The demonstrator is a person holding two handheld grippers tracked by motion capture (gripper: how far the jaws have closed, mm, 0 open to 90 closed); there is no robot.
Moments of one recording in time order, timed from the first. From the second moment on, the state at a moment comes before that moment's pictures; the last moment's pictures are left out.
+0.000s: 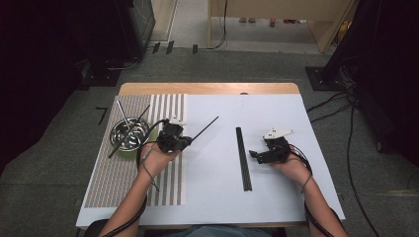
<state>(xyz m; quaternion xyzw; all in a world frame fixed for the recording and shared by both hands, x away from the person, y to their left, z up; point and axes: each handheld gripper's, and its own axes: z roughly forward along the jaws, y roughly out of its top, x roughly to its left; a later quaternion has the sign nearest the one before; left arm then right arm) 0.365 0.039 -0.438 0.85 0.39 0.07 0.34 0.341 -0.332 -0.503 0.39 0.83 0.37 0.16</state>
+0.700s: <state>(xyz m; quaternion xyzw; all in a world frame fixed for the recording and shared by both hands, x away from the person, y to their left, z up) 0.371 0.069 -0.432 0.84 0.42 0.09 0.33 0.341 -0.332 -0.503 0.39 0.83 0.37 0.16</state>
